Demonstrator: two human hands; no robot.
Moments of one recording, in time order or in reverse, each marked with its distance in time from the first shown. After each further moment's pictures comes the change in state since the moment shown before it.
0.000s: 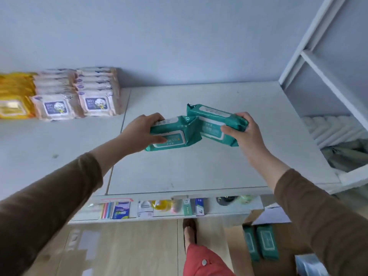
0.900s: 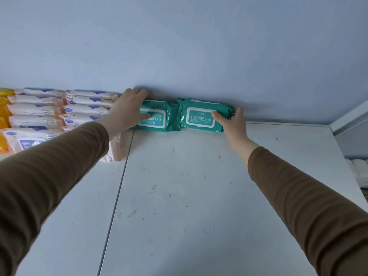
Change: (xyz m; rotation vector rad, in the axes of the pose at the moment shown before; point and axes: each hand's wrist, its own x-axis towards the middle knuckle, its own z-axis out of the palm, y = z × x) left_hand 0.259 -0.152 -0.091 0.422 0.202 -0.039; right_hand 0.303 0.027 0.138 -0.176 0.062 0.101
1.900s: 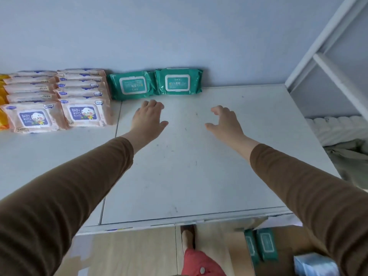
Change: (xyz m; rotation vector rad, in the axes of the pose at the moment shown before) left_hand -0.155 0.142 0.028 -0.113 0.027 0.052; right_hand -0.183 0.022 -0.084 -0.736 -0.092 -0.167
